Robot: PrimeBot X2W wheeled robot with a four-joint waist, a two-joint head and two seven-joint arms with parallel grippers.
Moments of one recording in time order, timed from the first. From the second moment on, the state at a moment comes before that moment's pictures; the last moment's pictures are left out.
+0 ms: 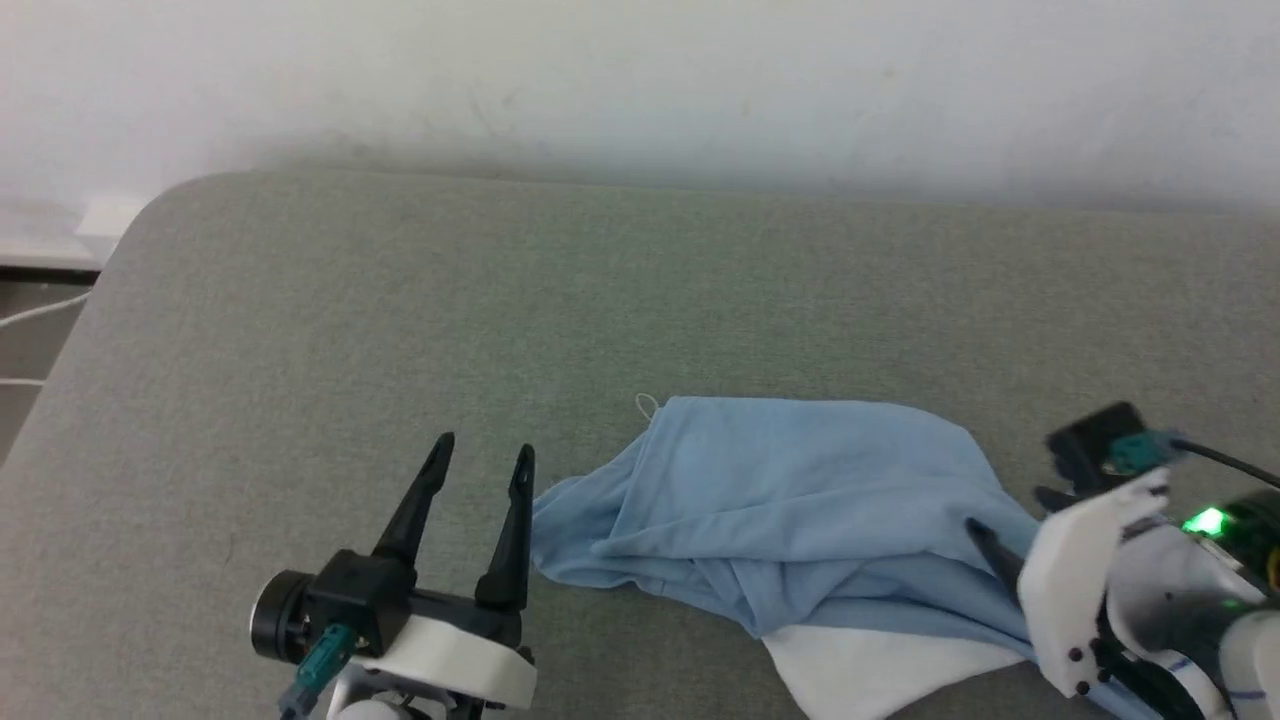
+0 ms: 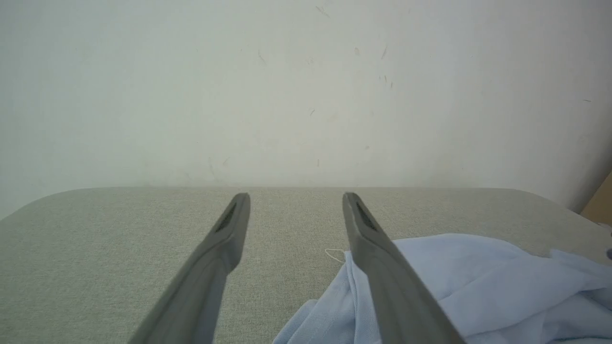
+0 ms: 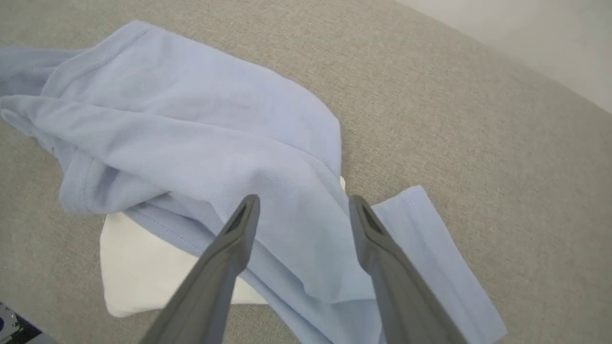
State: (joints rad) left arm 0.00 0.05 -0.14 0.03 -0.12 -0.10 -0.26; right arm -0.05 -0.31 0.10 -0.22 0.28 0.13 0.82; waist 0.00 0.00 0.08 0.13
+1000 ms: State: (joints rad) left arm -0.03 0.05 -0.19 0.06 -0.17 -0.08 -0.26; right arm -0.40 -0.47 0.56 0.18 0.56 0.13 0.63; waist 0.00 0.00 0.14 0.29
